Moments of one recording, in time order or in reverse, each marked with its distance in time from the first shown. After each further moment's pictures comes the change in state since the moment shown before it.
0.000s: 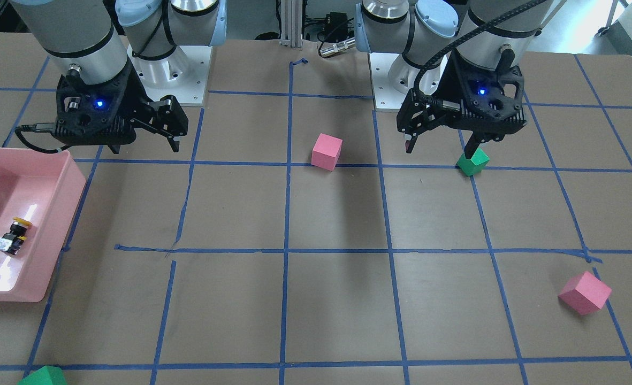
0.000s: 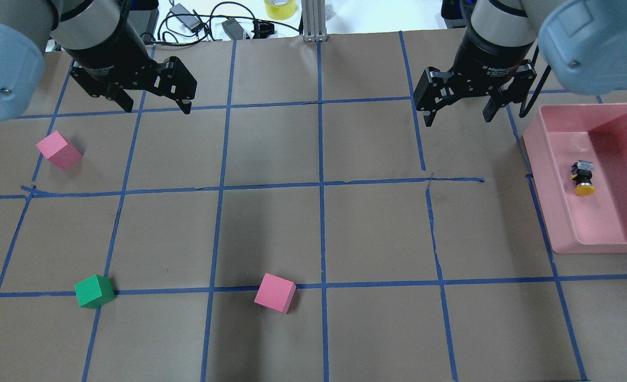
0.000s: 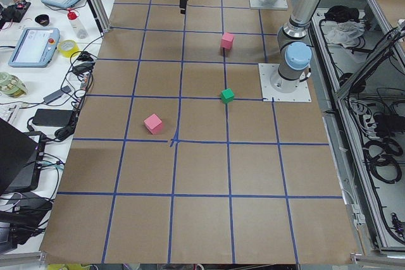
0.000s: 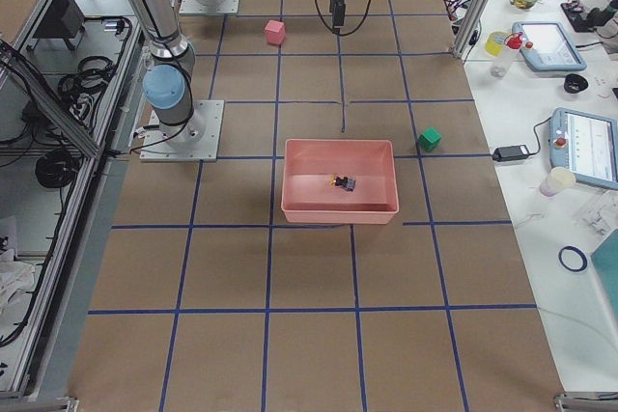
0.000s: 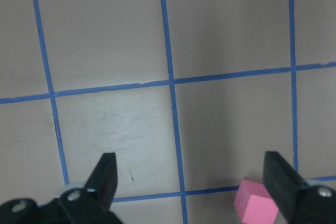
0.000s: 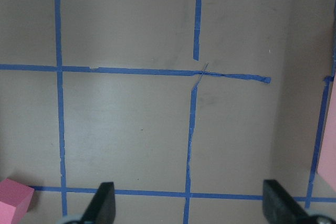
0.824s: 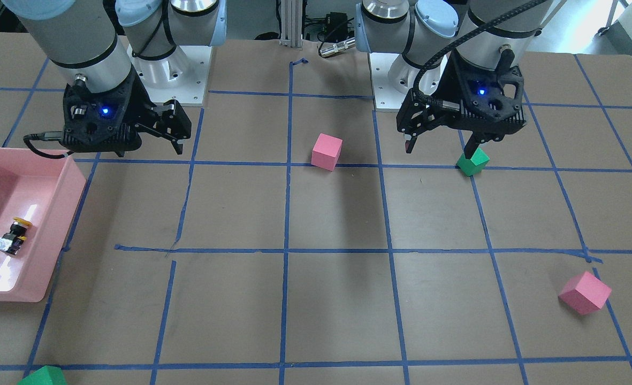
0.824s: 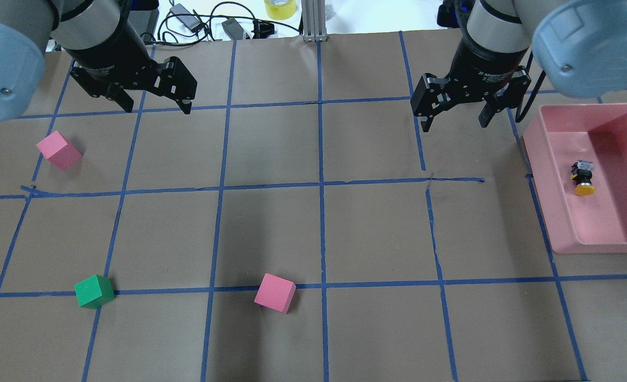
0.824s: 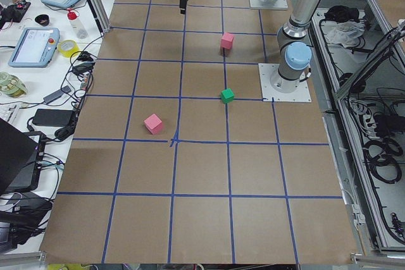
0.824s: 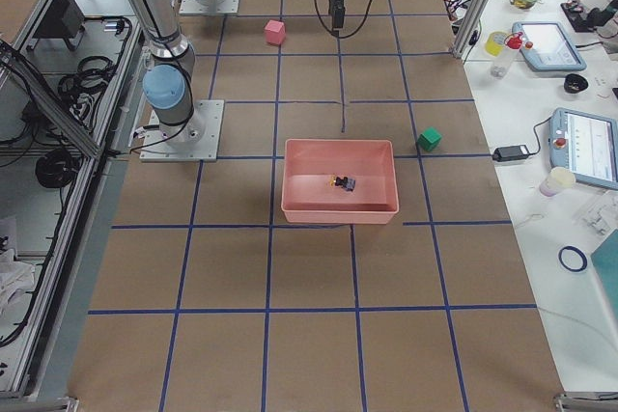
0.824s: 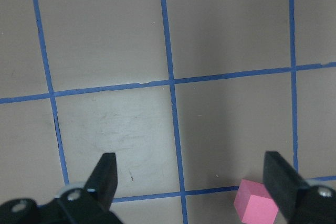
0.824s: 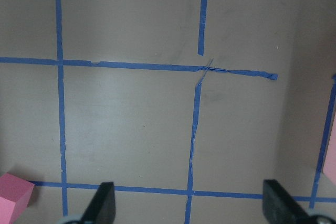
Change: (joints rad) left arm 0.000 -0.001 0.000 0.000 0.000 0.001; right arm -0.002 0.010 0.013 0.000 0.010 -0.018
